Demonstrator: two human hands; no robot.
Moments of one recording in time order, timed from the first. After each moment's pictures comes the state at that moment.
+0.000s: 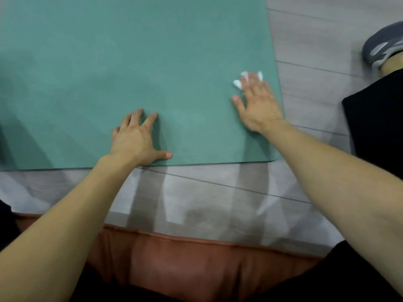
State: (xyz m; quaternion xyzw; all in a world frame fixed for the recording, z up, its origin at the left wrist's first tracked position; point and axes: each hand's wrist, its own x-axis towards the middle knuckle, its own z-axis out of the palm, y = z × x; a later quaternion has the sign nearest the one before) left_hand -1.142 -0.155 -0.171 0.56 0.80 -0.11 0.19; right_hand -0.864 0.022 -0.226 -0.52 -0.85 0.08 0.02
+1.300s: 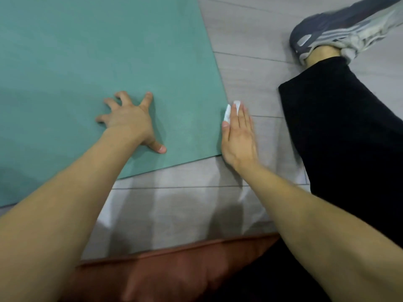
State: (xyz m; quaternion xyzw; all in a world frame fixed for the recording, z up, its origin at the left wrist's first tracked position) left_hand -1.043 -0.051 -0.175 0.58 0.76 -0.21 0.22; right_hand -0.778 -0.073 -0.247 -0.68 -0.72 0.12 0.08
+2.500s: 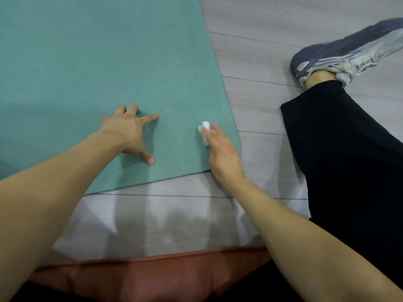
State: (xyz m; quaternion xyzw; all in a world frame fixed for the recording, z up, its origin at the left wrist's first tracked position) left_hand -1.099 -0.062 -0.155 0.69 0.68 -0.19 0.17; right_hand -0.824 -0.092 -0.239 -0.55 -0.80 0.15 0.18
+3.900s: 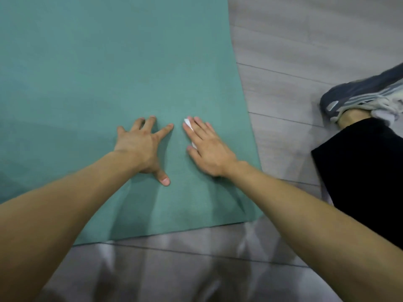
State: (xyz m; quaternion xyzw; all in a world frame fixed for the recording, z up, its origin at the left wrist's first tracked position) left_hand -1.120 -0.002 -0.168 0.67 0.70 -0.22 0.14; right_hand -0.913 0.064 -0.256 -0.38 -0.91 0.16 0.03
